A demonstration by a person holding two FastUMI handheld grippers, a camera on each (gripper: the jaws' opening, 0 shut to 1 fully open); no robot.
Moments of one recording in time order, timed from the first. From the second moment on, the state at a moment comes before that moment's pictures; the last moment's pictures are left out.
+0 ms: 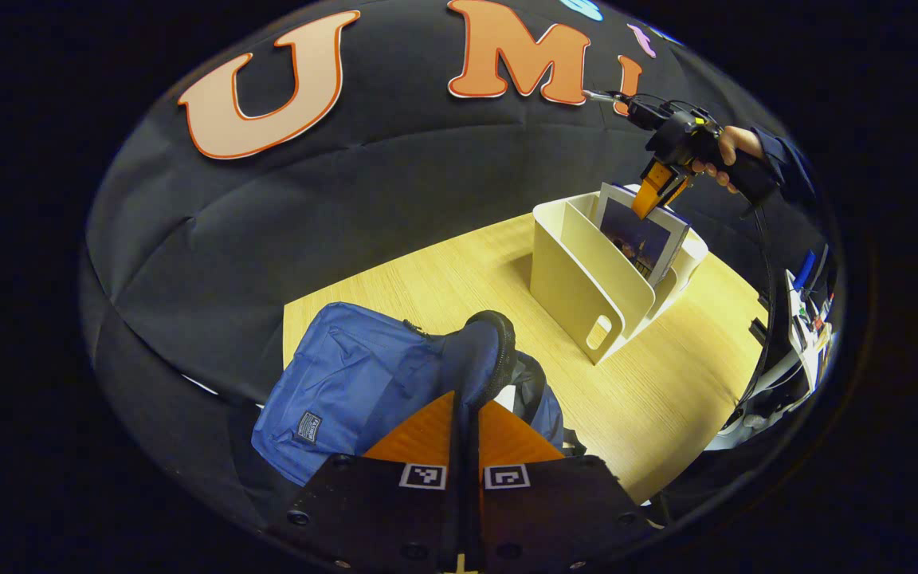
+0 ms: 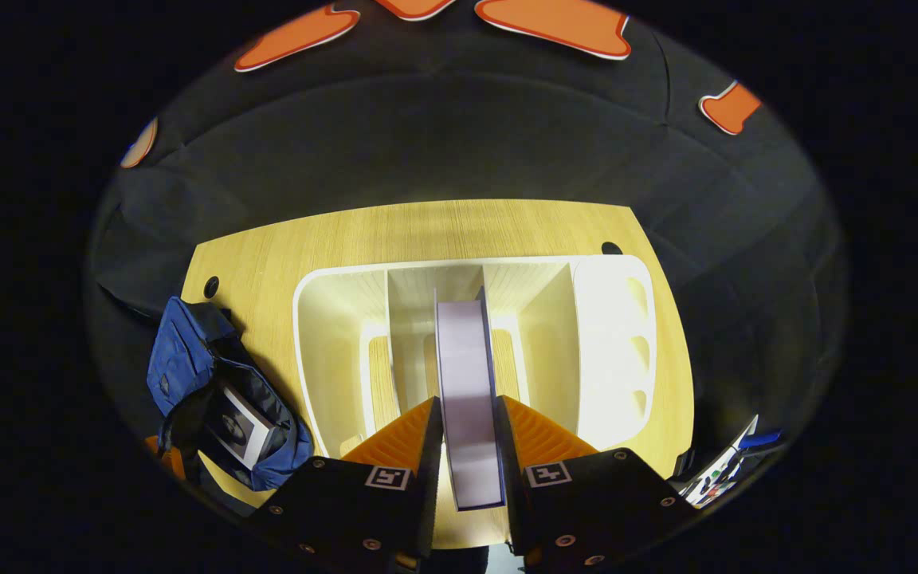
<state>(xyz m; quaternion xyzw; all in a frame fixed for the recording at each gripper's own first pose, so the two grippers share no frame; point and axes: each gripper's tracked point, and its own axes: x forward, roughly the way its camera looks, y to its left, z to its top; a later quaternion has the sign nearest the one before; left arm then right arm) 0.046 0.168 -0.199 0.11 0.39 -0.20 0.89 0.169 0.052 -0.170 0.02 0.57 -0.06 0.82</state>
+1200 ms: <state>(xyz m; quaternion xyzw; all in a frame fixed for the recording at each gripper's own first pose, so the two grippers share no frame) 0.046 0.168 -0.200 0.10 0.39 -0.19 0.89 0.111 0.030 -0.018 0.12 0.50 0.02 0.86</state>
